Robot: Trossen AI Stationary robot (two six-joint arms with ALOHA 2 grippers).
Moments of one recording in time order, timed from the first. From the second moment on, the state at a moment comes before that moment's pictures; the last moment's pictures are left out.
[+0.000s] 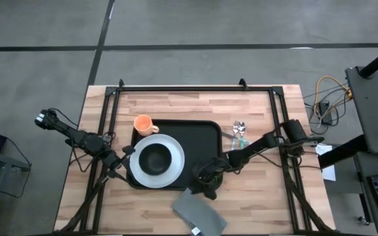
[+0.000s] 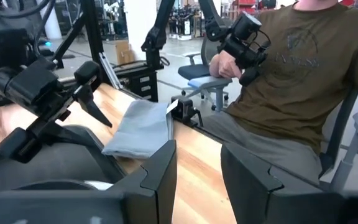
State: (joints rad) left arm -0.47 0.22 0.01 0.08 0.26 0.04; right arm 0.27 2.00 0.95 0.53 -0.30 0.45
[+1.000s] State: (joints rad) left arm -0.47 0.23 0.01 0.08 0.26 0.04; right arm 0.27 2.07 1.02 0.47 -0.29 0.44
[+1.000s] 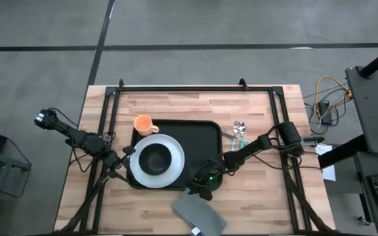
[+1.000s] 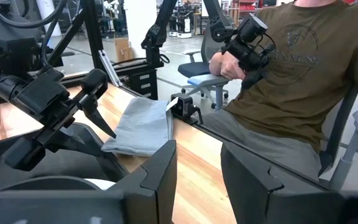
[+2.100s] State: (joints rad) left arm -0.47 0.23 0.01 0.08 0.26 0.04; right arm 0.27 2.06 1.02 0.45 -0.26 0.37
